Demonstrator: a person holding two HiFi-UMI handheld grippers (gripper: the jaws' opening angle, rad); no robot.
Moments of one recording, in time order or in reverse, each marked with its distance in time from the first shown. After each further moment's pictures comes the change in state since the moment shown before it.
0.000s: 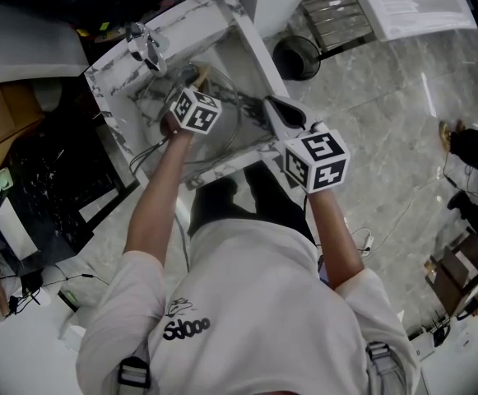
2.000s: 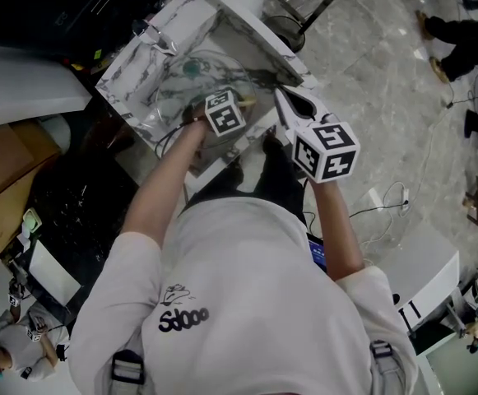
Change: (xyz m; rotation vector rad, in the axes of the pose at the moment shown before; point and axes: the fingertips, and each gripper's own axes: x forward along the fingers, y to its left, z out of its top) left arm -0.069 -0.158 -0.065 0.676 0.009 -0.743; right arm -0.058 0.080 -0.025 0.154 -0.176 -0.291
